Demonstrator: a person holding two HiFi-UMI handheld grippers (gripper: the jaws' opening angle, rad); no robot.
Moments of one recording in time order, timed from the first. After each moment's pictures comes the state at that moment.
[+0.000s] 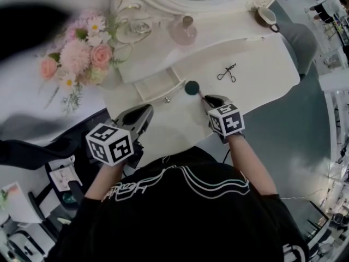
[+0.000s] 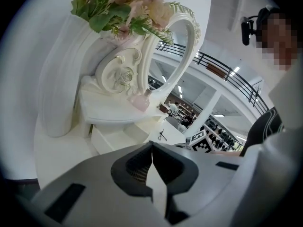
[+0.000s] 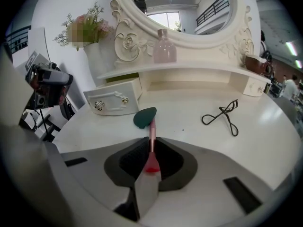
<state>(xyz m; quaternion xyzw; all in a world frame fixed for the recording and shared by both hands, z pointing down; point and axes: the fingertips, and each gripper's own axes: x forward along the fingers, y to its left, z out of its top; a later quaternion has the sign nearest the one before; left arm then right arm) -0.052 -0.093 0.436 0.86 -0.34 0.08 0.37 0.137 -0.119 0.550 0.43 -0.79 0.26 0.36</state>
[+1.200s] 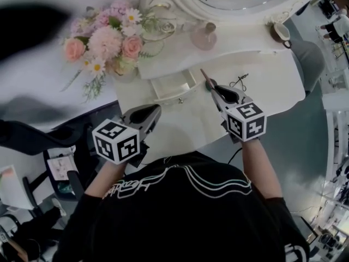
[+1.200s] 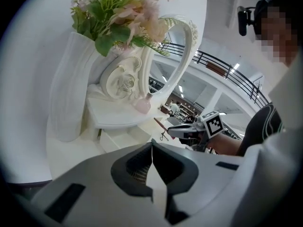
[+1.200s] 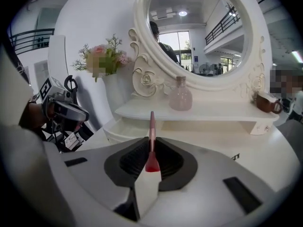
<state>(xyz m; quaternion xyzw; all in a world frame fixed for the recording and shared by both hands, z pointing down) -0.073 -0.085 0.424 0.86 -0.36 0.09 0.36 0.092 -0.150 0.441 0.39 -0.85 0.19 0.28</state>
